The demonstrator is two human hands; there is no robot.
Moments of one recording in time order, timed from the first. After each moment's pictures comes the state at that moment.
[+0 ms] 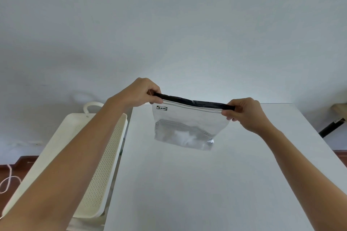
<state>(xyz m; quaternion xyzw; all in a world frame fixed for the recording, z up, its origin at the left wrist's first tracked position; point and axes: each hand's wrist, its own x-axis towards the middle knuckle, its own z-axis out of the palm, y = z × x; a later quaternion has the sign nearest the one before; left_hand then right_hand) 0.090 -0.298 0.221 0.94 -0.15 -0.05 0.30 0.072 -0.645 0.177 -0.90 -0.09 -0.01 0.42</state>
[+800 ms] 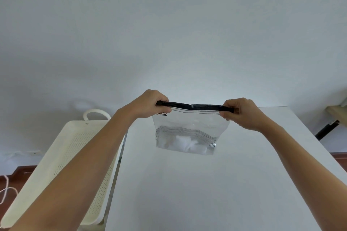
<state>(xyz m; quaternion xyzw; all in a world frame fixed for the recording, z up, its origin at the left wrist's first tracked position) 0.079 -0.324 0.211 0.93 -0.18 -0.06 0.31 0.067 -0.650 0.199 -0.92 -0.16 0.01 0.35</state>
